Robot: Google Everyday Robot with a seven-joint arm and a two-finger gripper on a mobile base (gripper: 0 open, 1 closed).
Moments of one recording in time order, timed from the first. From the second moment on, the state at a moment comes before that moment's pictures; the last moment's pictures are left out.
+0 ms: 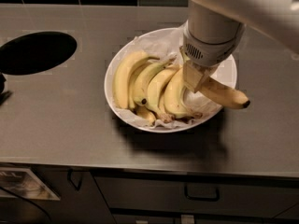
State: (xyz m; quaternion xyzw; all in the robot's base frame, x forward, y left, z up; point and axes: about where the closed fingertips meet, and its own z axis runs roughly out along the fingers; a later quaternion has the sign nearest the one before) arm 0.495 -0.140 0.947 -0.32 0.92 -0.15 0.16
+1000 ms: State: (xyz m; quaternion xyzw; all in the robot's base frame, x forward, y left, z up) arm 0.490 -0.118 0.961 -0.40 0.89 -0.10 0.17
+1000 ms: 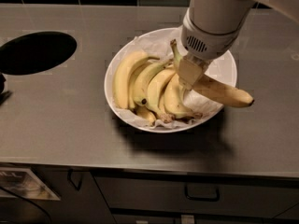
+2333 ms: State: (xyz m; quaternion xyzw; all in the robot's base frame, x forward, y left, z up) arm 0.447 -0.115 1.038 -0.43 0.84 -0.14 0.28
